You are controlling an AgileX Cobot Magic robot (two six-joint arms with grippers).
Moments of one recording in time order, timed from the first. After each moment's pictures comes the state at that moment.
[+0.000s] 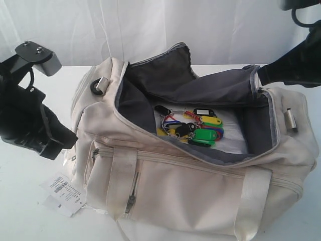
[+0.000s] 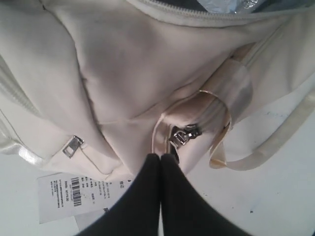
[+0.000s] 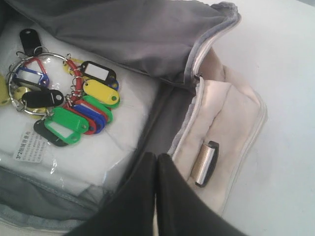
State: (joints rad) left arm -0.42 1.20 -0.90 -0.47 0.84 0.62; right arm 0.48 1.16 -1.09 -0.17 0.86 0.09
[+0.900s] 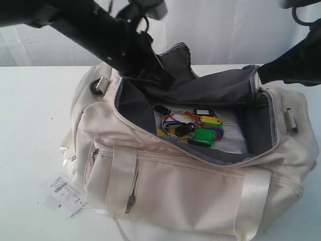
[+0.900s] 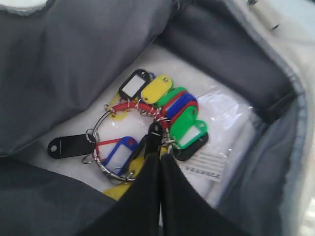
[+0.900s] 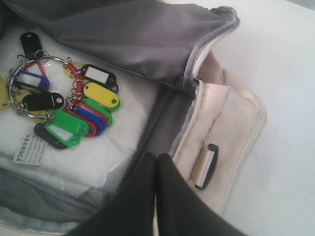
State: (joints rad) left arm -0.62 1.73 -1.54 -0.53 0.81 0.61; right arm 0.48 1.16 -1.09 -0.17 0.86 0.08
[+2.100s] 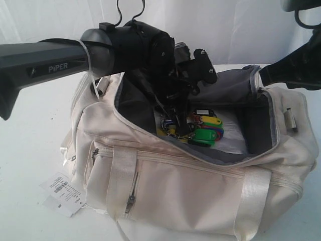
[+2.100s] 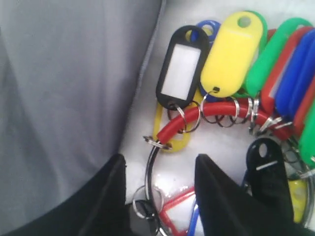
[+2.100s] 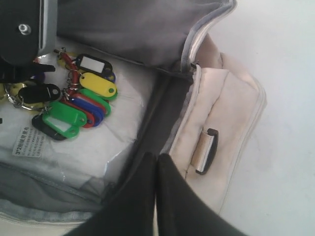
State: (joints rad) left arm -0.78 2.14 -1.88 0.04 0.81 0.62; right arm 0.48 1.16 -1.09 -0.18 0.90 0.14
